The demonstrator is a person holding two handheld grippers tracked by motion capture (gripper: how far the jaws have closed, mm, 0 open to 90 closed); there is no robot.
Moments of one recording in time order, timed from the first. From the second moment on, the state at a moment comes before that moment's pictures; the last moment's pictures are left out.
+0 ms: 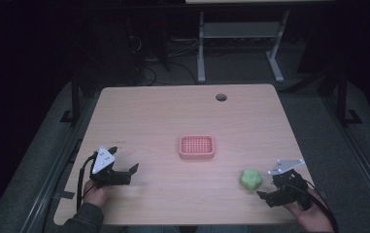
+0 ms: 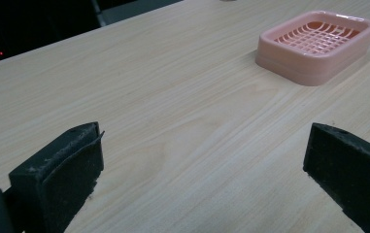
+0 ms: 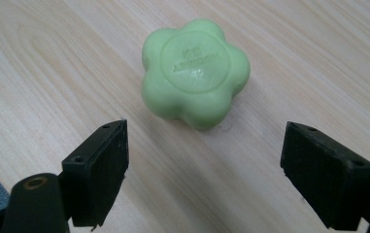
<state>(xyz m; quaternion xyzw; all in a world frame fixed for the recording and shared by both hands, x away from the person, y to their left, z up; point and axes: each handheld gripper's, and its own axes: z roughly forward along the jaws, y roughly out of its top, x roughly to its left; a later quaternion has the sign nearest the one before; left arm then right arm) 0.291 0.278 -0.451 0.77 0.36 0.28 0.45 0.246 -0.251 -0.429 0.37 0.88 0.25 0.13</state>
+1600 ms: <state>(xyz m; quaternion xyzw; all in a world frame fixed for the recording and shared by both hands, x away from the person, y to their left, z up) 0.289 0.280 -0.450 0.76 0.36 0.28 0.46 0.293 -0.198 -0.437 0.34 0.92 0.16 0.09</state>
